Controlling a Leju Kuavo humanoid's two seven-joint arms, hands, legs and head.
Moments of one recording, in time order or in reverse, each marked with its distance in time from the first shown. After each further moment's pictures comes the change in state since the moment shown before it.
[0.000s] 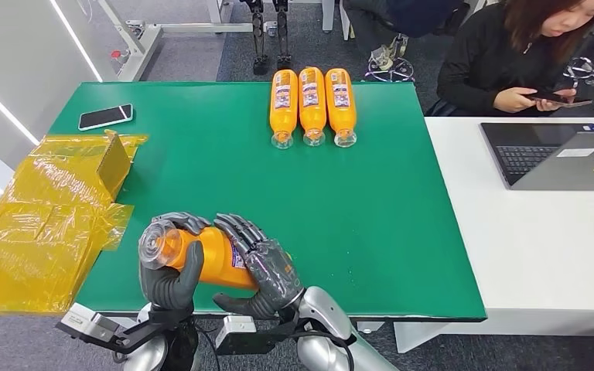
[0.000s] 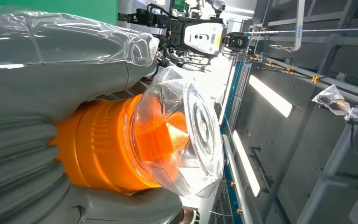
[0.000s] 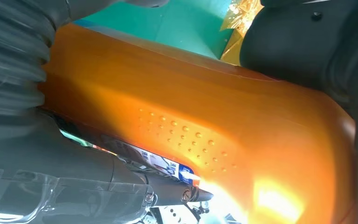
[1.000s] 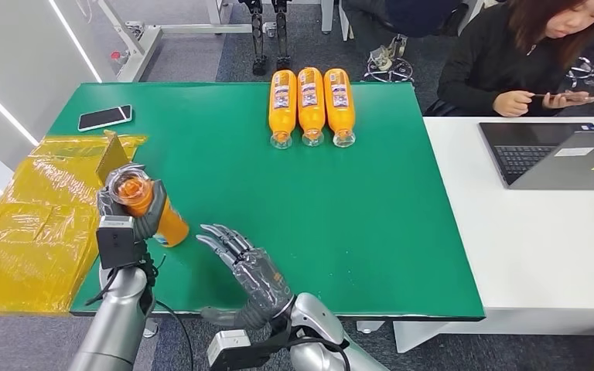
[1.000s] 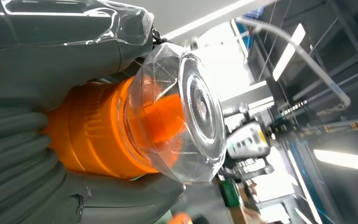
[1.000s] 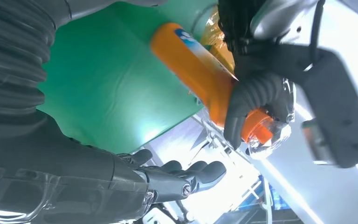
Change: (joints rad) left arm -0.387 0.173 0.224 0.505 -0.330 0.514 -0.018; right arm -0.008 0.009 0.056 0.008 -0.076 -0.015 -0.049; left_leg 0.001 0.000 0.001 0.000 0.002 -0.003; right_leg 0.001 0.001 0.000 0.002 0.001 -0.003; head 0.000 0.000
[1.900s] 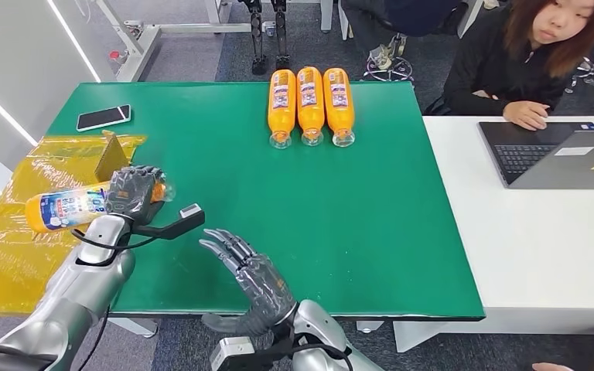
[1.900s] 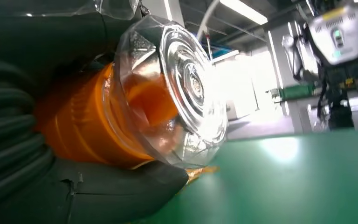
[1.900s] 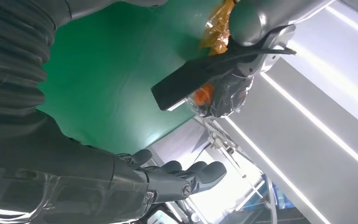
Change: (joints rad) left arm -0.284 0.238 -0.289 0.468 -1.084 0.082 0.651; right arm 0.028 -0.030 0.035 -0.041 -0.030 -0.030 0.024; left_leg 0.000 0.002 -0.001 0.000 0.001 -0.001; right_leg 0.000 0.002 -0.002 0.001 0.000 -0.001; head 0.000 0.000
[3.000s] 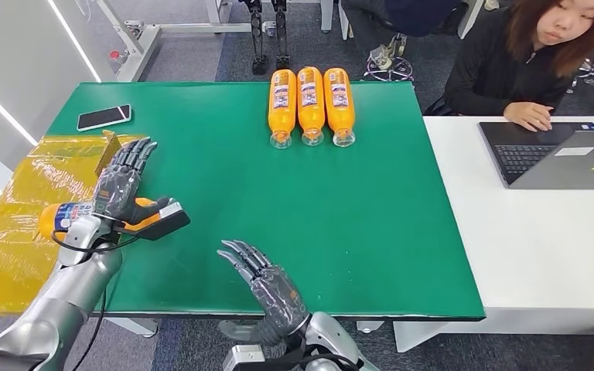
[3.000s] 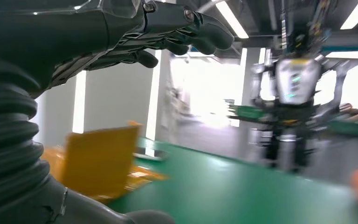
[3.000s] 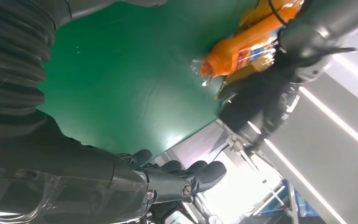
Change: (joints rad) left arm 0.016 0.007 0.125 -0.033 0.413 0.024 -0.519; right arm 0.061 -0.054 -0.016 -0.038 0.051 -0.020 0.051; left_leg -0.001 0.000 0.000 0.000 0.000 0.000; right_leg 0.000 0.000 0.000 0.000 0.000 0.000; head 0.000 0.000
